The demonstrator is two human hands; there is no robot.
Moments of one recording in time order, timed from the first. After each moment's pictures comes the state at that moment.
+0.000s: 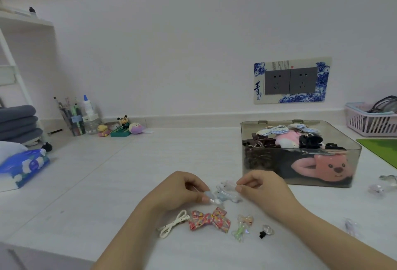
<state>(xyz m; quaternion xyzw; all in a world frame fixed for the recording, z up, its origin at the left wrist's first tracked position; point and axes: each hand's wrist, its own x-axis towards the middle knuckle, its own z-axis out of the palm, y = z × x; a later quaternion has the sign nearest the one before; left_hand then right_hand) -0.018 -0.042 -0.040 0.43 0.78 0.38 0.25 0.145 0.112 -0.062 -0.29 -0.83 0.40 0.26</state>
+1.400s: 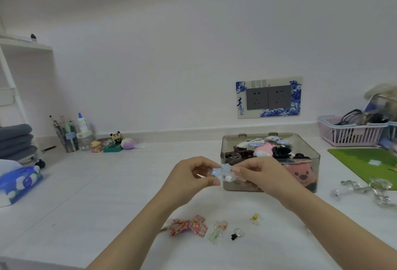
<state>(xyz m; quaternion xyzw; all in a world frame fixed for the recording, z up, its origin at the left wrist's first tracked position) 0.048 -0.011 0.003 0.50 0.70 0.50 0.11 0.194 0.124 0.002 -0.21 -0.80 0.51 0.25</state>
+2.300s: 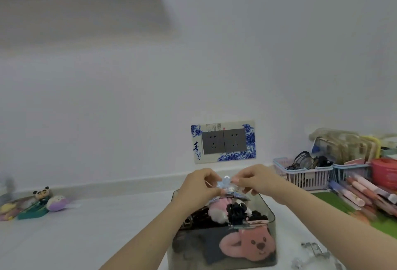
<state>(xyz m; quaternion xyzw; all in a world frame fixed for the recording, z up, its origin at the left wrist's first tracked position) 0.061 0.188 0.046 0.58 0.70 0.41 0.05 0.214 0.292 0.059 -0.30 -0.83 0.39 0.25</state>
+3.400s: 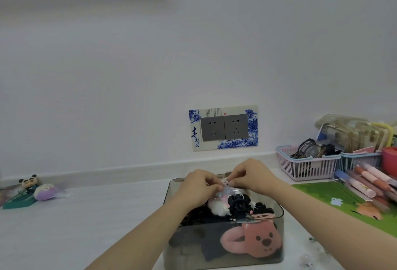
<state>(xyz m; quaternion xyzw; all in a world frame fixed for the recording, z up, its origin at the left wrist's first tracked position) 0.041 0.216 0.017 0.56 0.74 0.37 0.10 0.175 0.326 0.026 -0.28 -0.89 0.24 0.25</state>
